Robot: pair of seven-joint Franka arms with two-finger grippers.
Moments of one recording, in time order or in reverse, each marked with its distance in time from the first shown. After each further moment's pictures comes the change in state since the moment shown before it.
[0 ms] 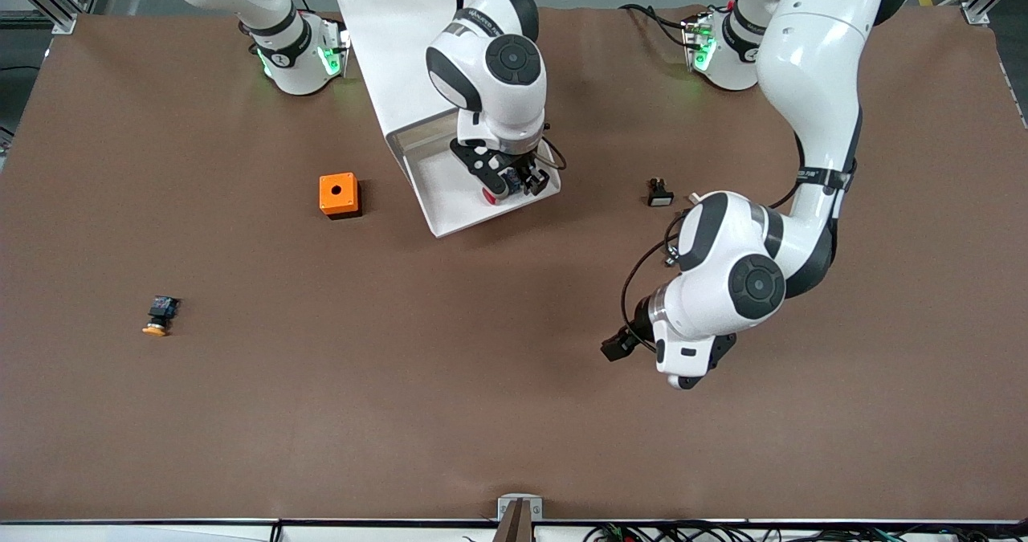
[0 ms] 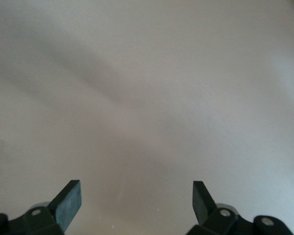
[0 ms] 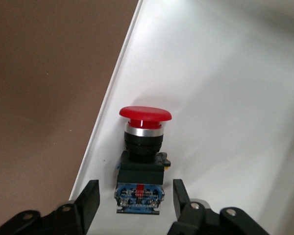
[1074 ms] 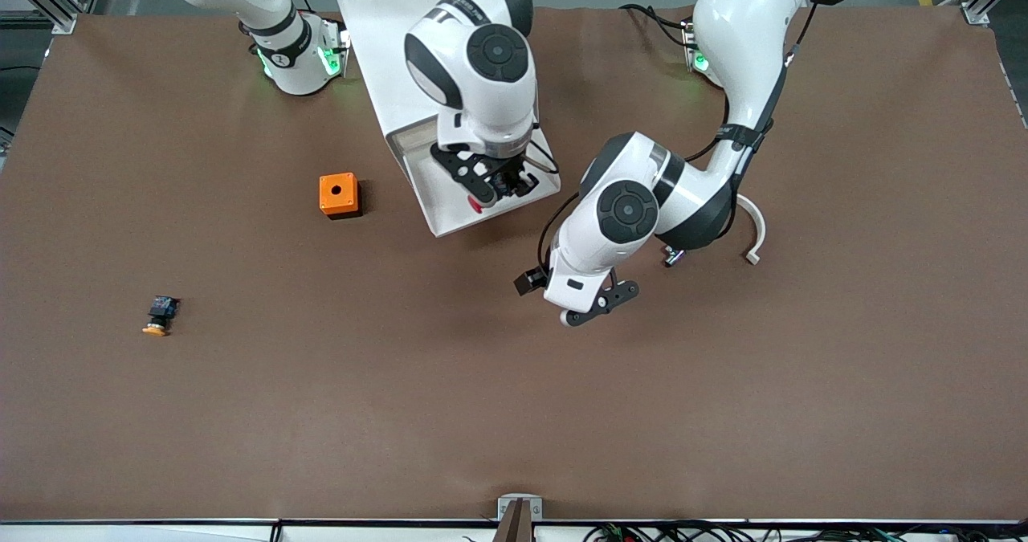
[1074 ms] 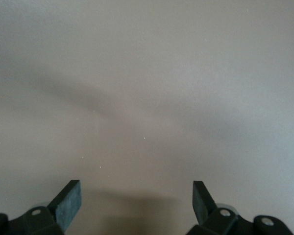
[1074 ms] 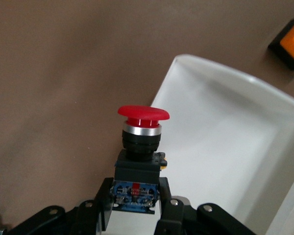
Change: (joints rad) left arm -0.202 -0.038 -0.005 -0.053 0.026 -0.002 0.000; right arm -0.091 -0.018 -0.032 0.183 -0.003 -0.226 -0.237
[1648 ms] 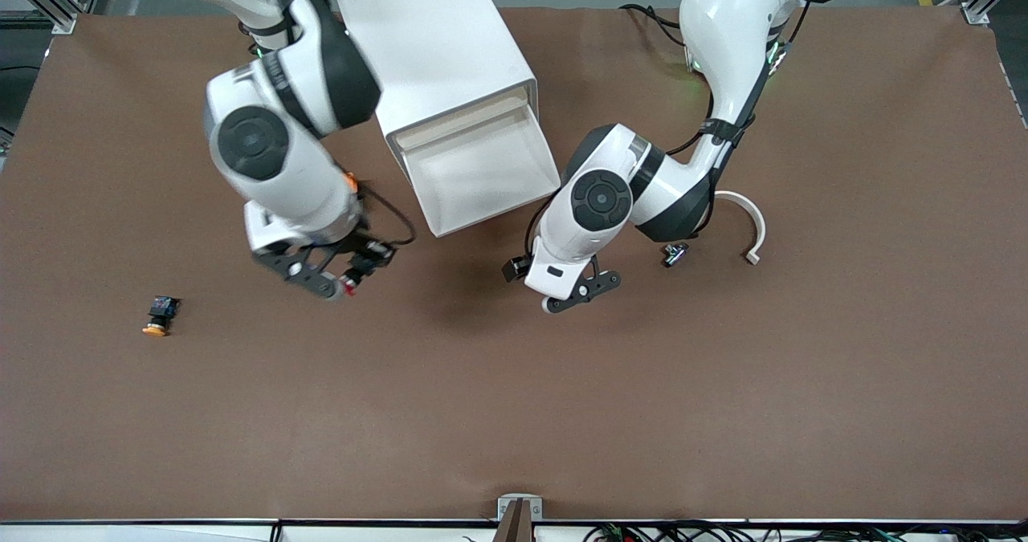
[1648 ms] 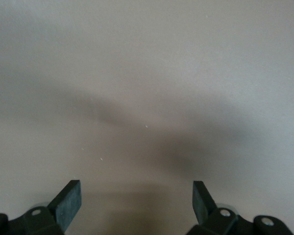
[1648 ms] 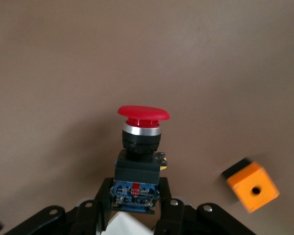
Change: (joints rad) left arm -0.040 0.000 0.000 -0.022 0.054 0.000 0.000; right arm -0.397 -0.062 -0.010 -0.022 0.000 -0.025 -0.665
